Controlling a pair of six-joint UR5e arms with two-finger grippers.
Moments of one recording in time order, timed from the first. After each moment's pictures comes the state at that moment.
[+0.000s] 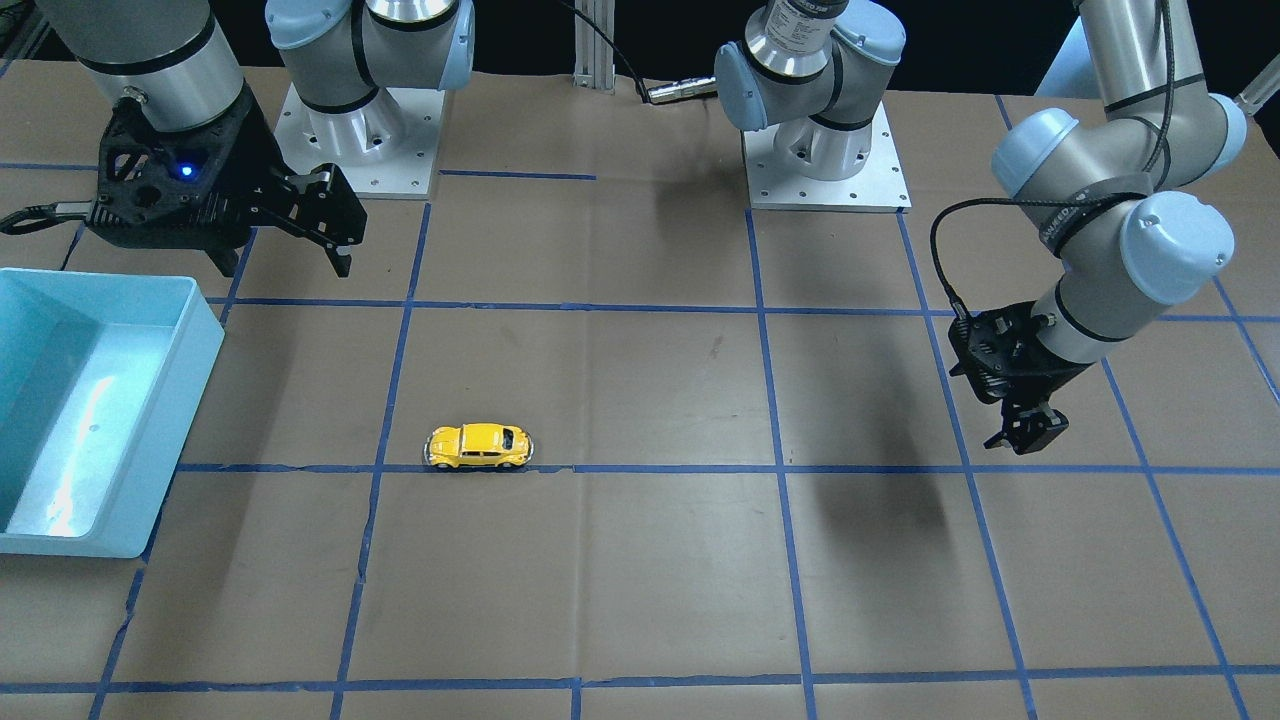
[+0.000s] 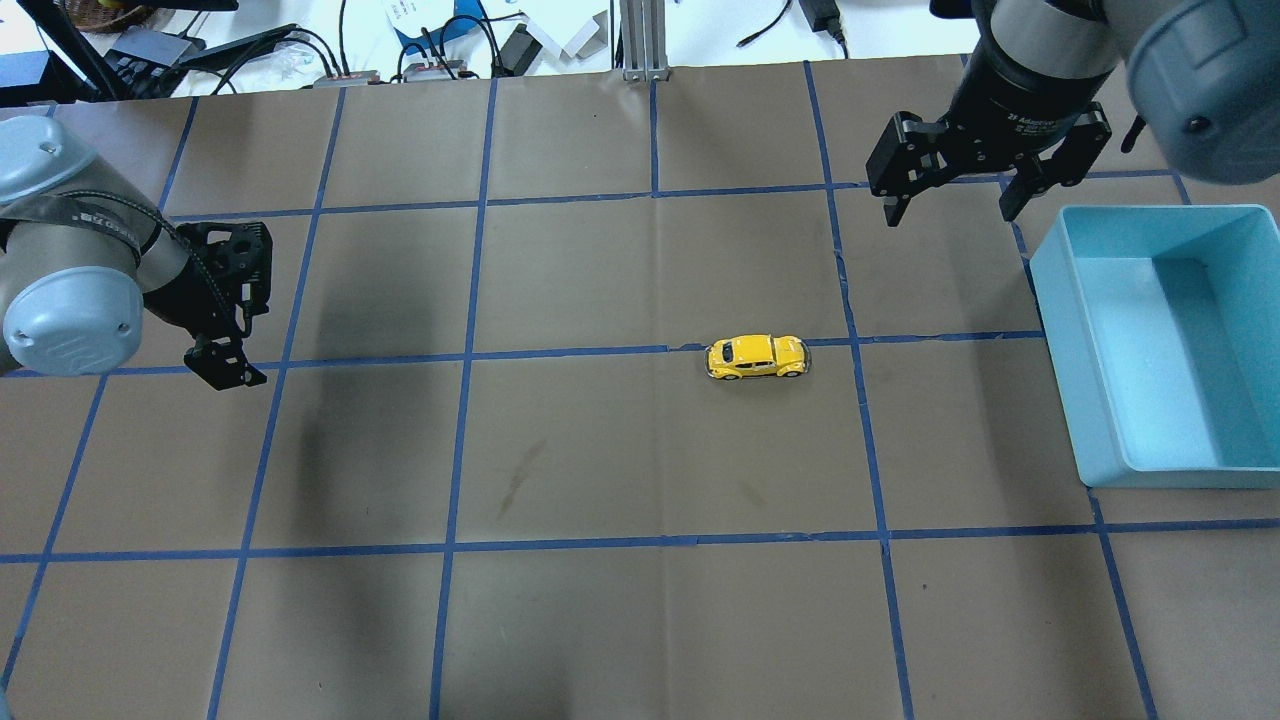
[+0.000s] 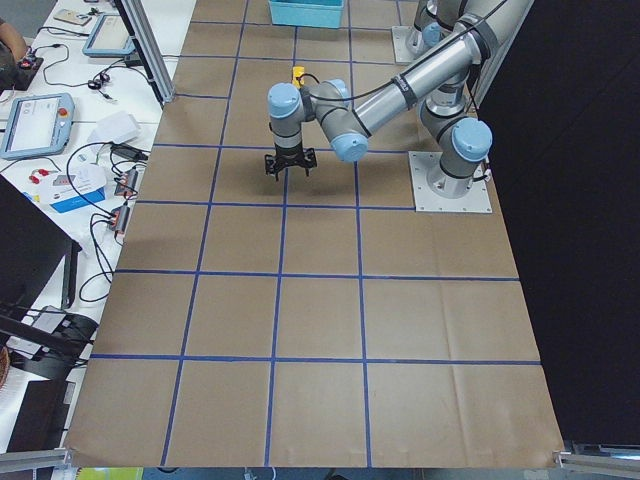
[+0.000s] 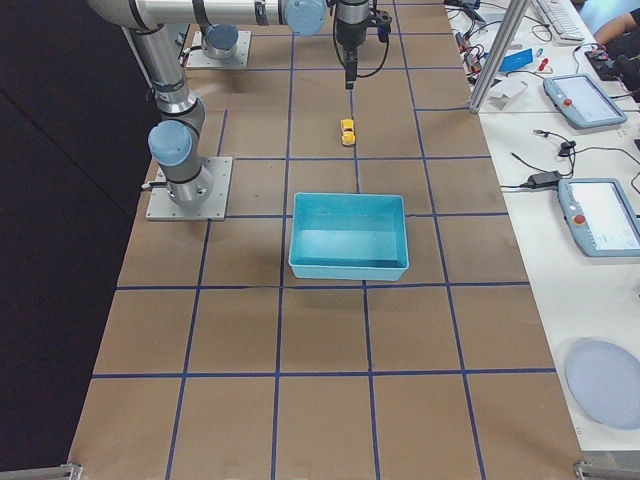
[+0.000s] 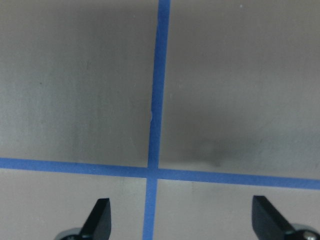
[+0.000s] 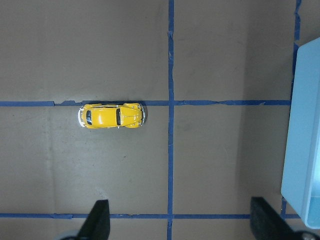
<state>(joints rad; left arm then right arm) -1.21 -1.74 -1.92 -1.09 1.56 1.68 1.56 -1.56 1.56 -1.60 -1.56 -0.02</state>
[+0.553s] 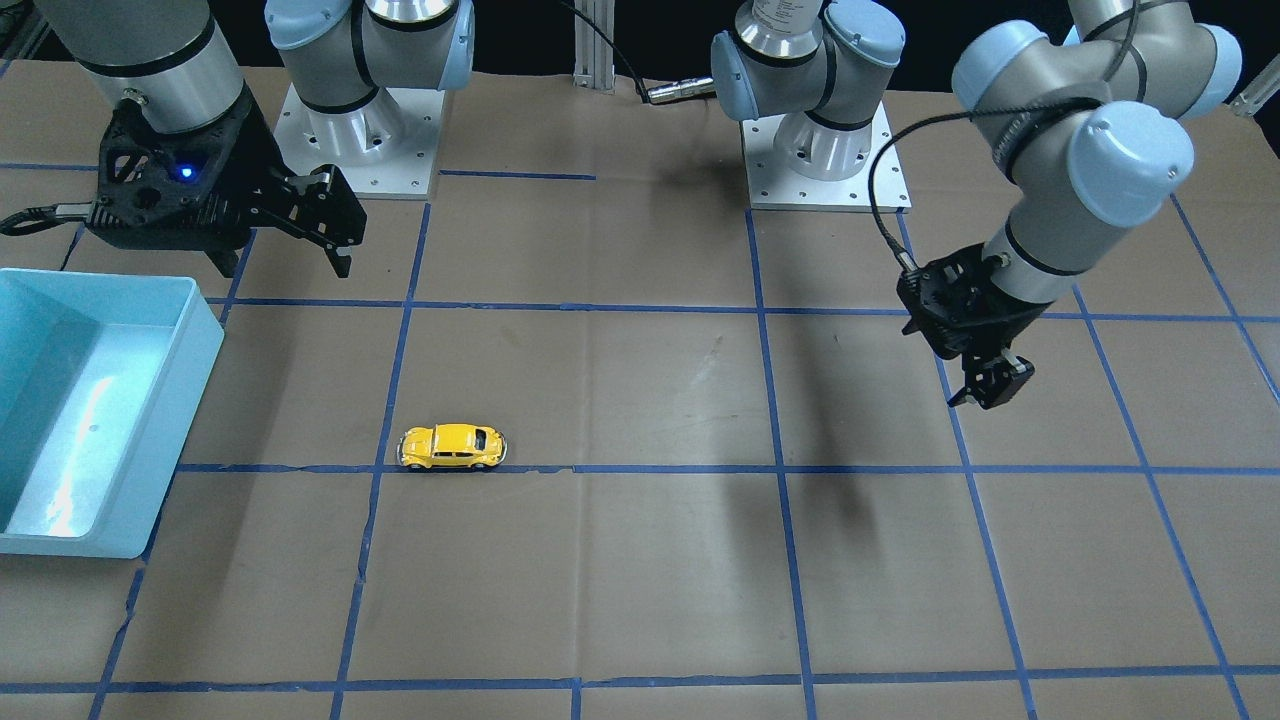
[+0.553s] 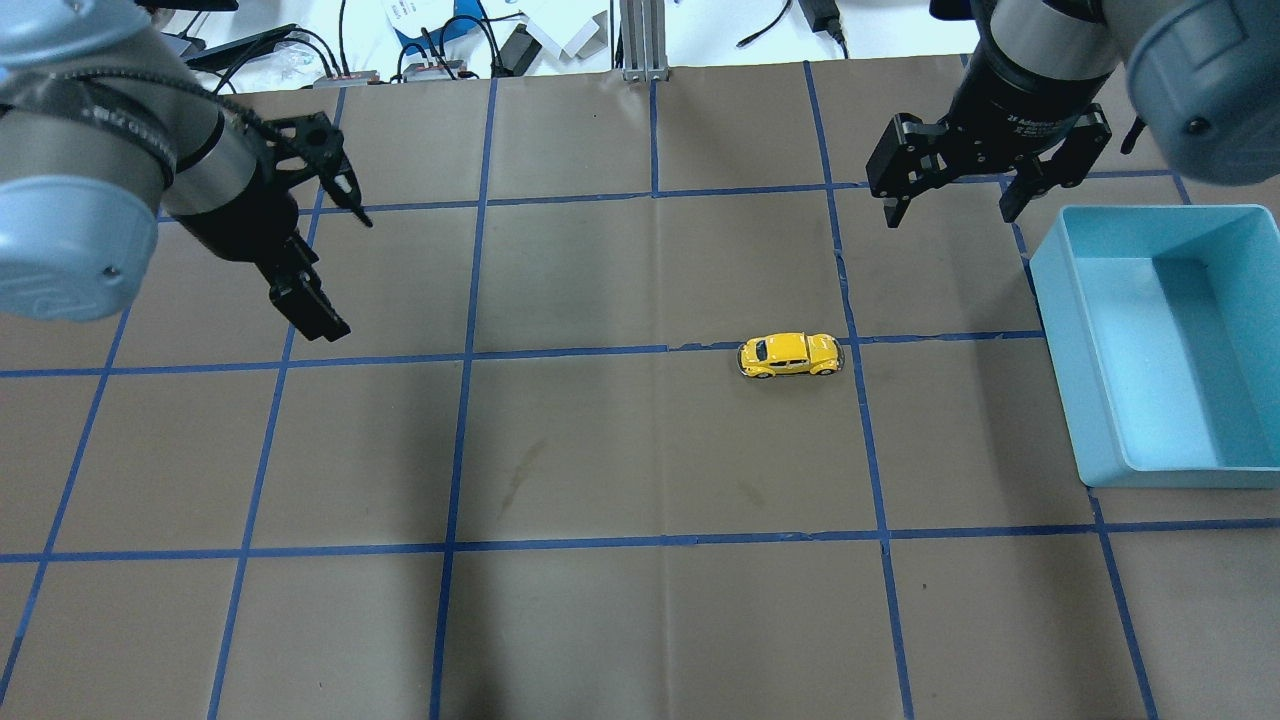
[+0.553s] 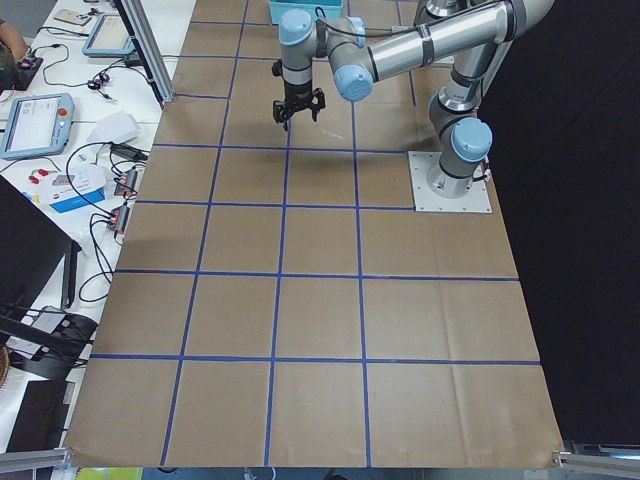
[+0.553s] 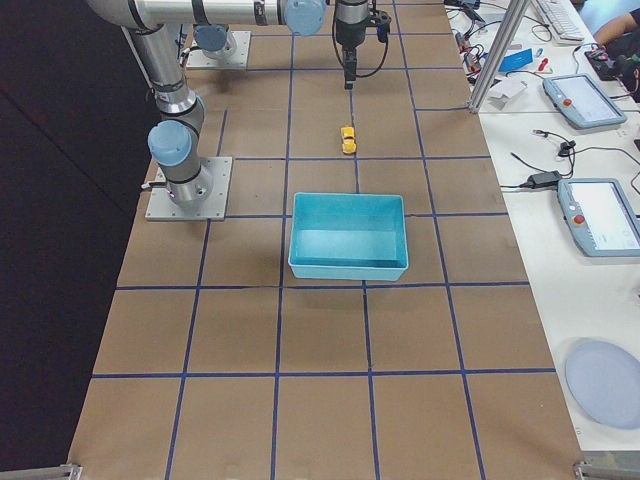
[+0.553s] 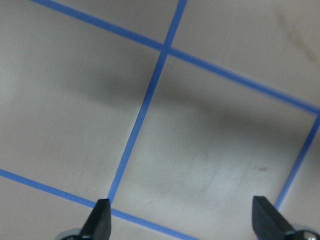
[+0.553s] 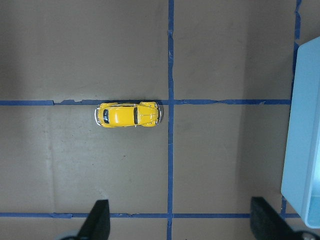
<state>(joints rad) -1.49 -1.59 -1.68 -1.47 1.56 1.09 1.56 -1.56 1.56 -1.60 -1.56 -0.02</state>
